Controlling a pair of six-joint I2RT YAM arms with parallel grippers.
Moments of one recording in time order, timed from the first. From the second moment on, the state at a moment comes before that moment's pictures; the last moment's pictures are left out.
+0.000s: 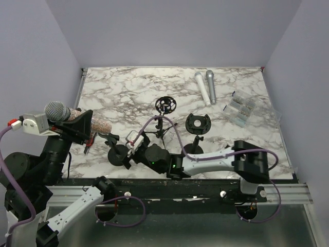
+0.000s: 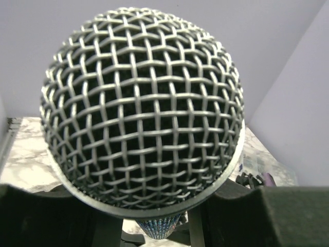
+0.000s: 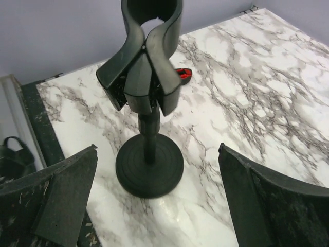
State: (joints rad) left arm -0.63 0.47 1.36 -0.64 -0.37 -0.18; right arm 1.41 1.86 1.13 0.64 0.43 -0.06
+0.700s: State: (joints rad) left arm -0.63 0.39 0.95 -0.49 0.06 -0.65; right arm 1.41 1.19 1.03 0.11 0.19 0.36
